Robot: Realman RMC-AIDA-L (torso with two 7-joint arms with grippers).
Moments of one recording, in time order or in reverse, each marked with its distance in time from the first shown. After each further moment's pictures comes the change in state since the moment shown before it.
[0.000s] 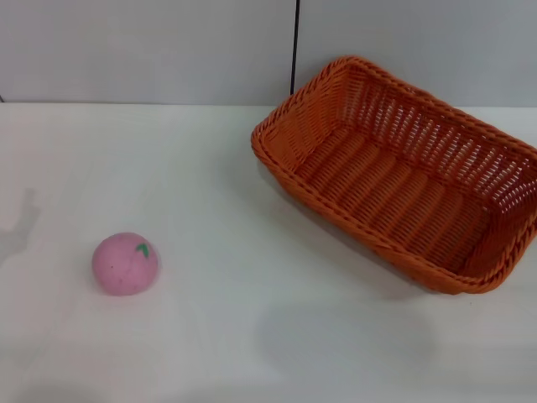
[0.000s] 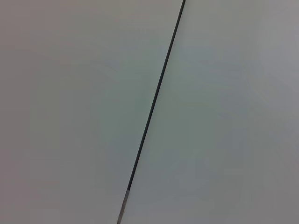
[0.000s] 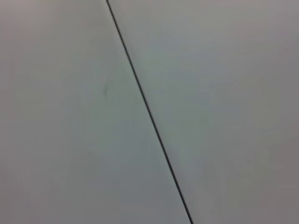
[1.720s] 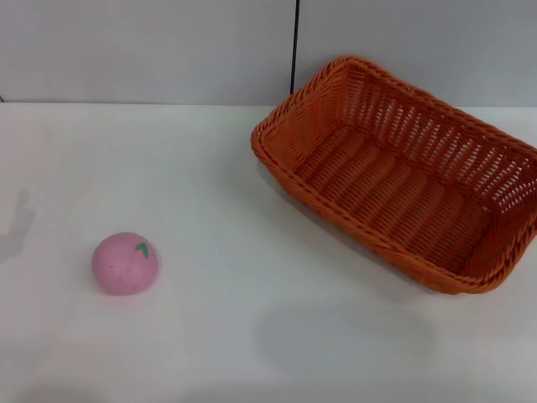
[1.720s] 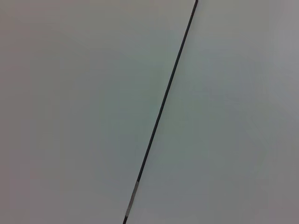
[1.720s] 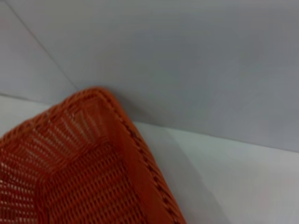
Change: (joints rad) left arm 0.013 -0.005 -0.015 -0.004 0.004 0.016 -0.024; right arm 0.430 -0.191 -0.426 -1.077 -1.343 -0.021 1.611
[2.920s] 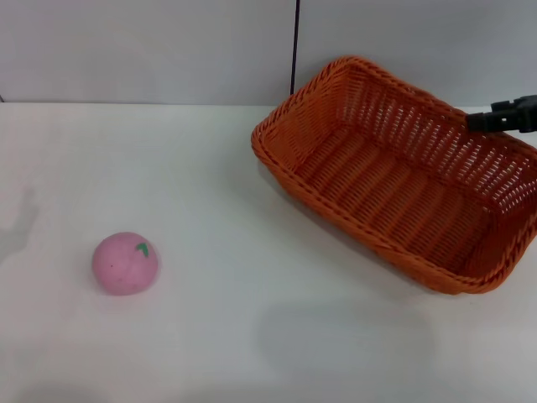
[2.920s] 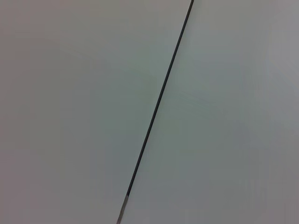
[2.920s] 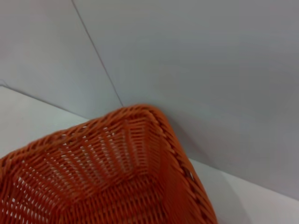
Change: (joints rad) left arm -0.010 0.002 0.000 -0.004 0.000 -0.026 -0.007; right arm 0.066 0.053 -0.094 0.358 0.147 0.345 -0.302
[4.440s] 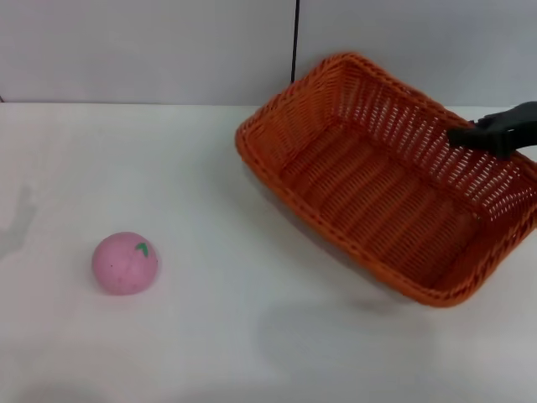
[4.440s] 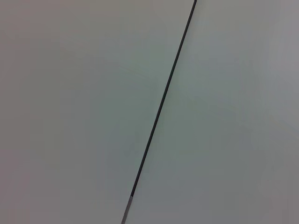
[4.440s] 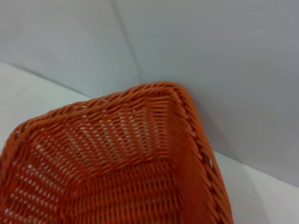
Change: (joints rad) left arm -0.003 0.001 -0.008 0.003 0.000 0.002 0.000; right arm -0.014 0.043 -0.042 0.037 0.041 0.044 -0.139
